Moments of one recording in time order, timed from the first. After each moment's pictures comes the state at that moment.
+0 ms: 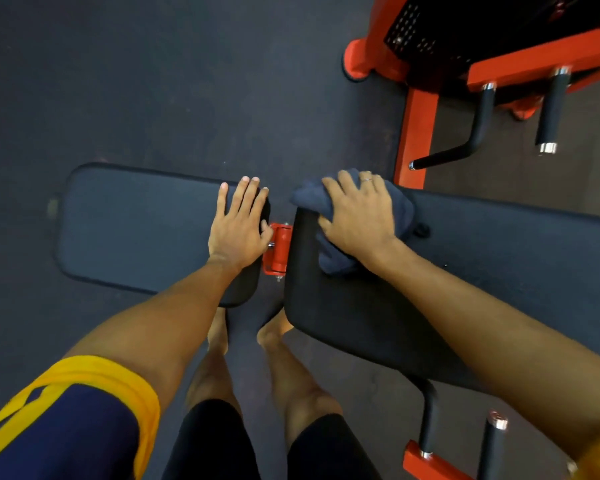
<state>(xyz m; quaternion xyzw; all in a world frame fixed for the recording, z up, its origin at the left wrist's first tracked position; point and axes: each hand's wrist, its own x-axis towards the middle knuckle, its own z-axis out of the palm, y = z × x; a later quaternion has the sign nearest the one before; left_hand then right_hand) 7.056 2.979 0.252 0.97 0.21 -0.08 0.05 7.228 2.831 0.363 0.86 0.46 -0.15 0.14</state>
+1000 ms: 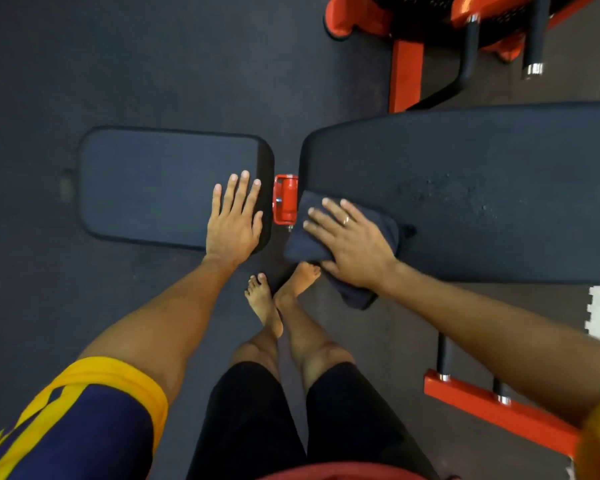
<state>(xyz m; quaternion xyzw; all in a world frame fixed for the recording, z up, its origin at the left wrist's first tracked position) 6.966 2.955 0.253 0.97 0.20 -0.06 0.10 7.107 2.739 0.358 0.77 0.60 -0.15 0.14</state>
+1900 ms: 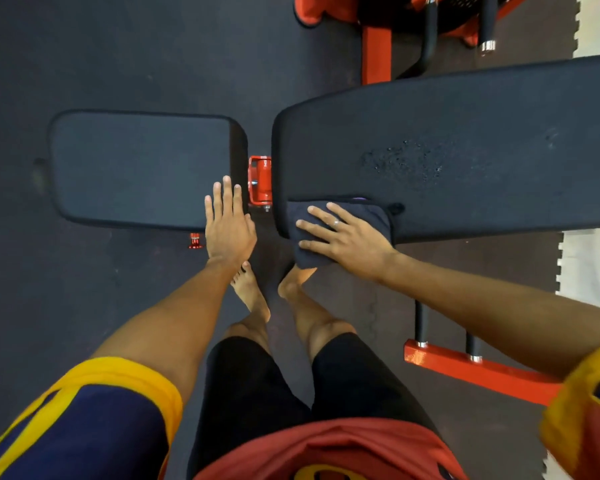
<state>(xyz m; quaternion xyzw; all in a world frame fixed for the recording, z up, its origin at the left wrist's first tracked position) 6.949 2.889 0.274 0.93 0.30 -0.15 0.17 7.093 2.672 0.376 0.67 0.70 -0.11 0.20</state>
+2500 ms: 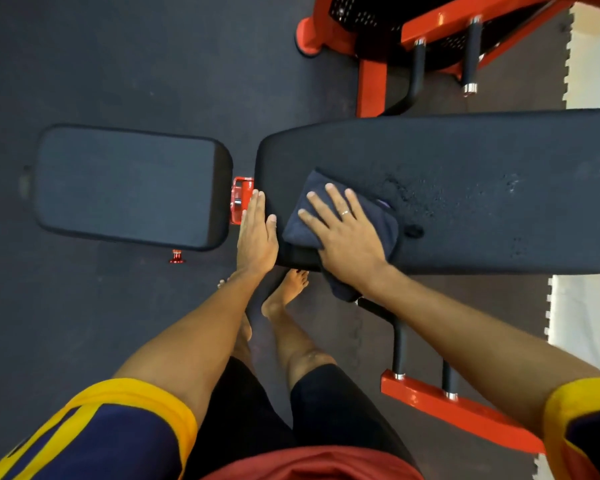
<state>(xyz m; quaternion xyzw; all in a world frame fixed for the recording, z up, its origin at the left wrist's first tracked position) 7.014 2.818 0.291 0.79 0.36 0.00 0.50 7.130 2.677 0.410 0.83 0.54 -0.12 0.12</state>
